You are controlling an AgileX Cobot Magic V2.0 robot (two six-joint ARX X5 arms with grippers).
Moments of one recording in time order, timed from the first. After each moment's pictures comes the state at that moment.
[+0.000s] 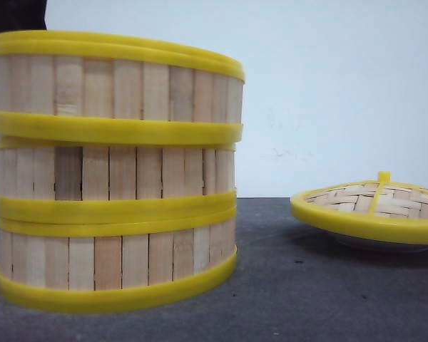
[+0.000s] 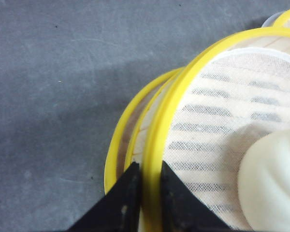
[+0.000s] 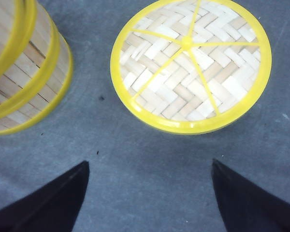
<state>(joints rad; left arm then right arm) -0.25 1.24 1.19 -0.78 0.24 -0.02 0.34 0.58 0.86 -1.03 -0.08 0.15</state>
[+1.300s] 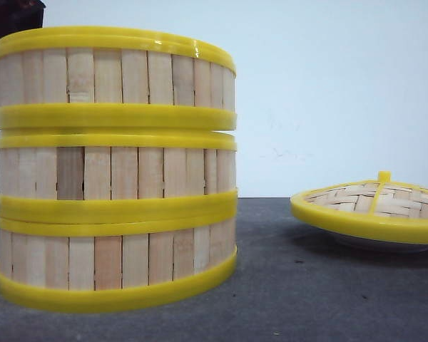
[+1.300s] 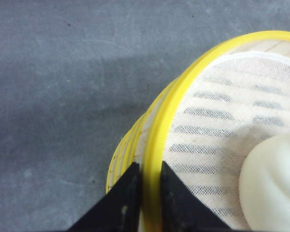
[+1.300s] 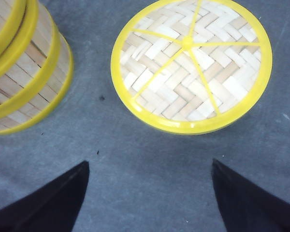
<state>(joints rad) -0.20 1.26 1.19 -0.76 0.28 -0.07 0.34 0.58 0.86 -1.03 -0.08 0.15</state>
